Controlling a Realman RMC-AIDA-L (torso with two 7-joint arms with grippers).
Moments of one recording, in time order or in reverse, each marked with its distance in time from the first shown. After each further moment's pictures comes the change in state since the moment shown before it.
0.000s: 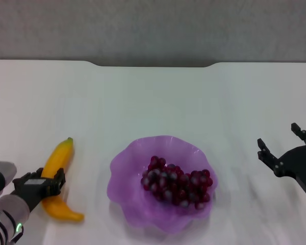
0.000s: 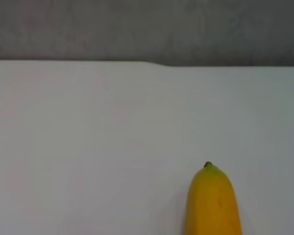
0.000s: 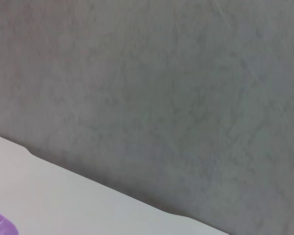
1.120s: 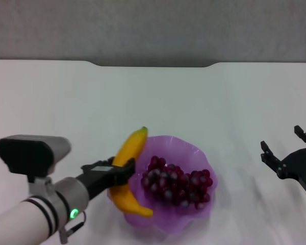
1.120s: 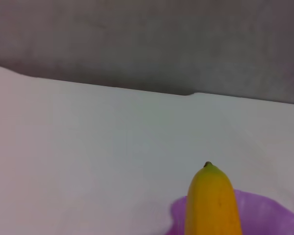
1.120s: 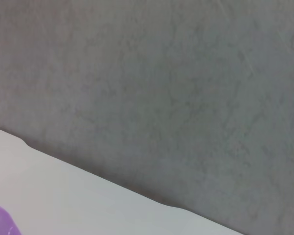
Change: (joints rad) left arm 0.027 0.006 0.116 -0.379 -0.234 -0.288 0.103; right arm 0.001 0.001 0.002 -0.021 0.003 0.002 0.002
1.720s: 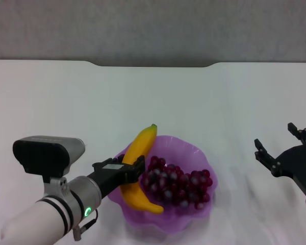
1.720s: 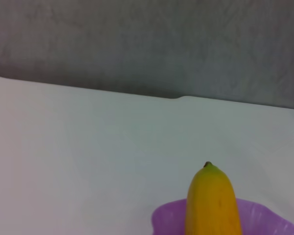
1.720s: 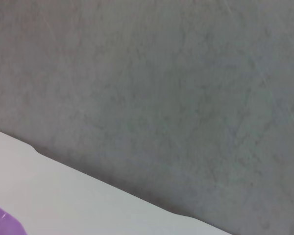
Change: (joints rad) left arm -0.102 -0.002 0.102 0.137 -0.093 0.156 -0.002; right arm 0.013 0.000 -0.015 0.008 -0.002 0.000 0.000
